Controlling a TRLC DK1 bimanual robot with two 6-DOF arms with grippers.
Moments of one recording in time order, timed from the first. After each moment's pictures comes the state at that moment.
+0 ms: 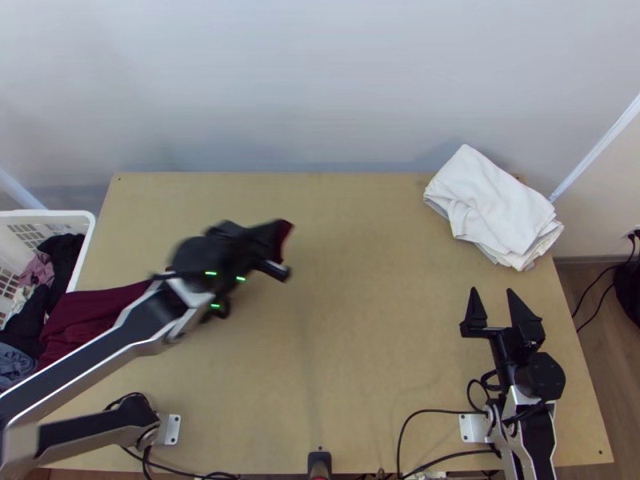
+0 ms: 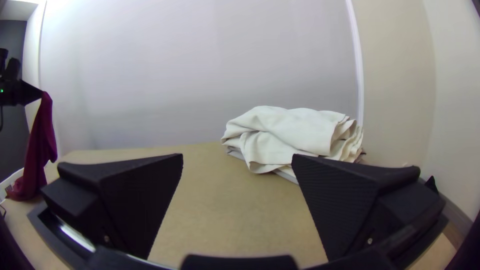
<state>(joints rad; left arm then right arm) -0.77 1.24 1.01 0.07 -0.21 -0.14 0.02 0.01 0.01 0.01 0.00 0.15</state>
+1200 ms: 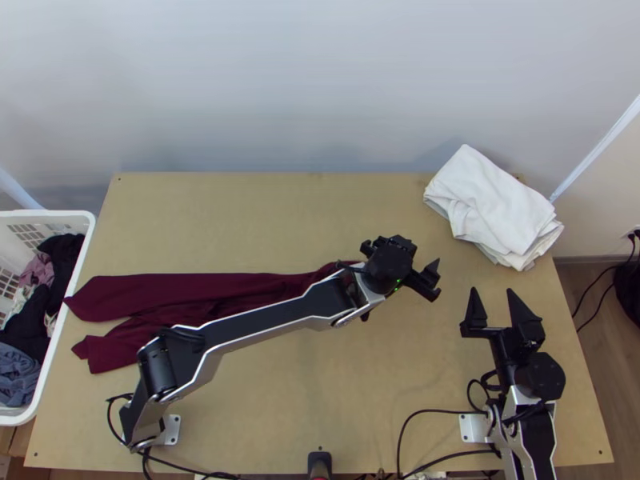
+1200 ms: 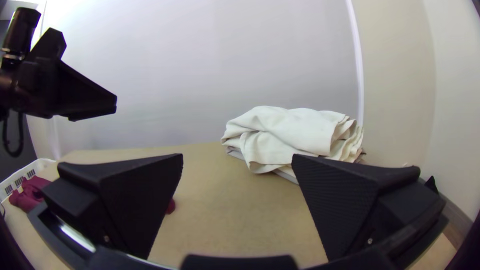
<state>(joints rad) -1.10 2.05 1.80 -0.01 -0.25 -0.28 0.02 0.01 0.01 0.01 0.00 0.15</state>
